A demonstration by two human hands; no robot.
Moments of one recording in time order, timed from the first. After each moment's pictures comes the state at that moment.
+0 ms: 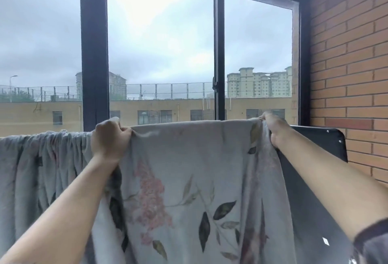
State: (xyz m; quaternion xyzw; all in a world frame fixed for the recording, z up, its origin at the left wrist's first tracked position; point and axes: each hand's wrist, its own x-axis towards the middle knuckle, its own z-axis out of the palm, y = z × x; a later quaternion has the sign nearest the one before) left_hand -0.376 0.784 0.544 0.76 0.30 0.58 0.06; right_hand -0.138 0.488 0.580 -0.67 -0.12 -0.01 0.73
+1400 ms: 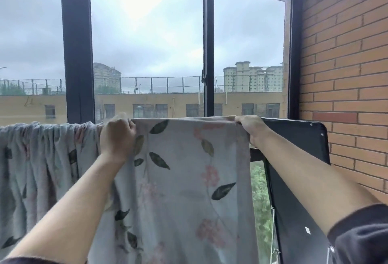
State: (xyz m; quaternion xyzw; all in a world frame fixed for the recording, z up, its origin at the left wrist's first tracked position) left_hand -0.323 0.741 0.530 0.77 0.25 0.58 0.03; right_hand -0.118 0.485 0.560 -0.67 -0.20 0.03 0.71
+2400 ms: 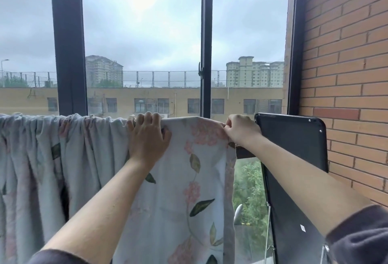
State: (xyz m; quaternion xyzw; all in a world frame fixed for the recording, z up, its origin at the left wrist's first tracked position) left_hand -0.255 0.673 0.501 0.82 0.23 0.51 -0.10; right_hand -0.101 0.480 0.536 -0.88 -0.31 -0.28 0.23
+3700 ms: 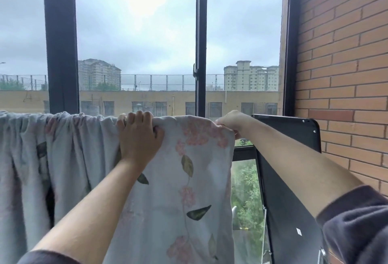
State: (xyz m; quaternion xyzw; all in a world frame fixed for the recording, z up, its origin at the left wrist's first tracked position) left_hand -0.239 0.673 0.495 0.79 0.25 0.54 -0.14; right_hand -0.091 0.477 0.562 -0.84 -0.26 0.04 0.47
